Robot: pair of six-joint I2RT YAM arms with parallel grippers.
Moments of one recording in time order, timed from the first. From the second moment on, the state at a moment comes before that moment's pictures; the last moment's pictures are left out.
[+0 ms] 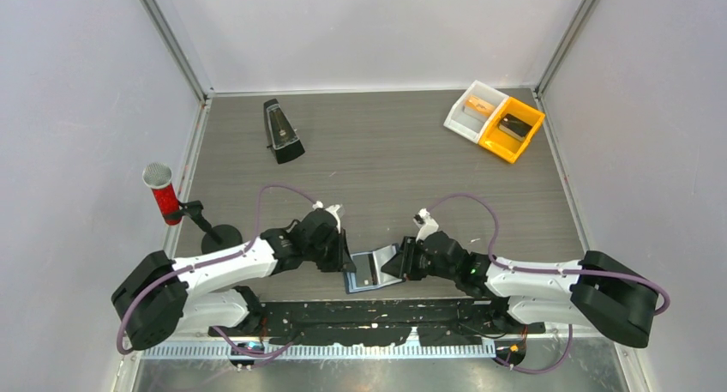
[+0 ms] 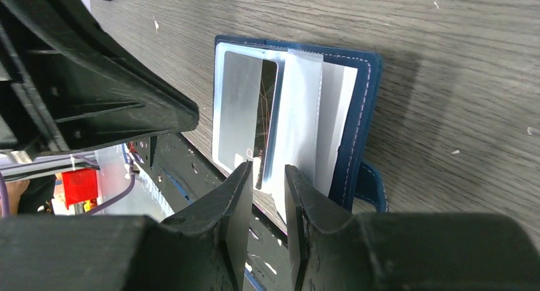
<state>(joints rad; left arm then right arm) -0.89 1.15 0.52 -0.24 0.19 -0.89 1.01 1.10 0.20 0.35 -0.05 1.02</state>
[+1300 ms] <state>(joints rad) -0.91 1.24 0.46 -0.09 0.18 -0.89 1.00 1.27 0.23 0.46 -0.12 0.97</state>
